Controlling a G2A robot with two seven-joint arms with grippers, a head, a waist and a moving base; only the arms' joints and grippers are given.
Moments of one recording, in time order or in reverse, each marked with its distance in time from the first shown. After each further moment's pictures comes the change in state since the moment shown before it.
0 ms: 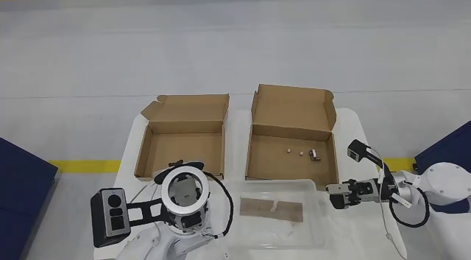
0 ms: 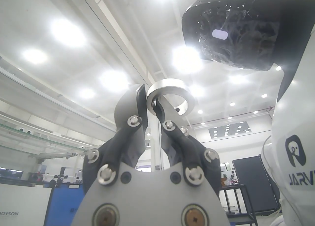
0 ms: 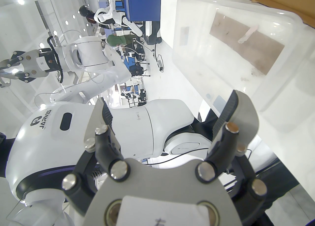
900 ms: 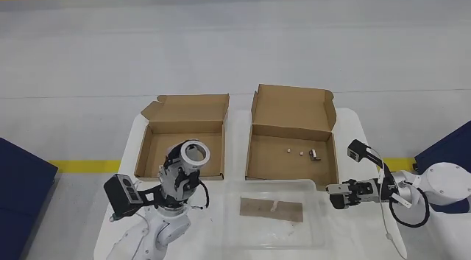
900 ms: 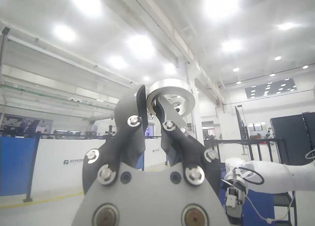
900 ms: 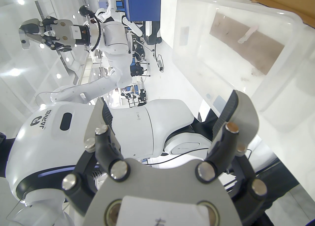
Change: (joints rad) left arm 0.143 0.011 -0.220 0.231 0.105 -0.027 -0.075; right arm 0.000 0.000 0.000 0.000 0.000 0.000 0.000
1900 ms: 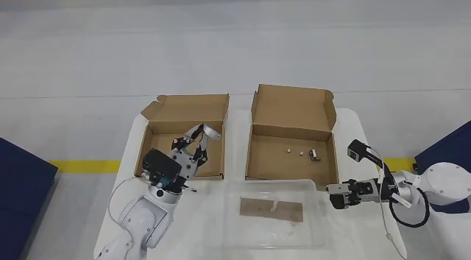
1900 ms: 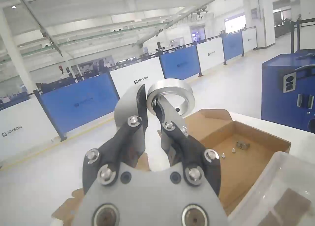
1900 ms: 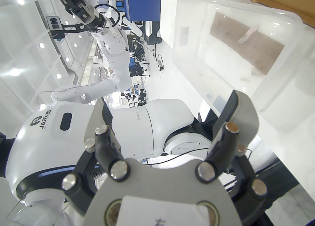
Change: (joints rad) left arm 0.112 0.020 -0.161 -0.102 0.254 0.263 -0.649; right arm 0.000 0.000 0.000 0.000 0.000 0.000 0.000
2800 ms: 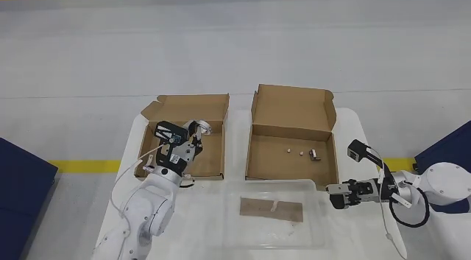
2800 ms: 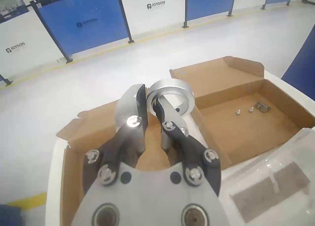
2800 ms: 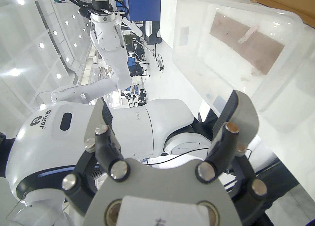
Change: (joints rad) left arm -0.073 -0.024 0.005 0.018 -0.150 0.132 -0.608; right arm 0.000 0.000 0.000 0.000 0.000 0.000 0.000
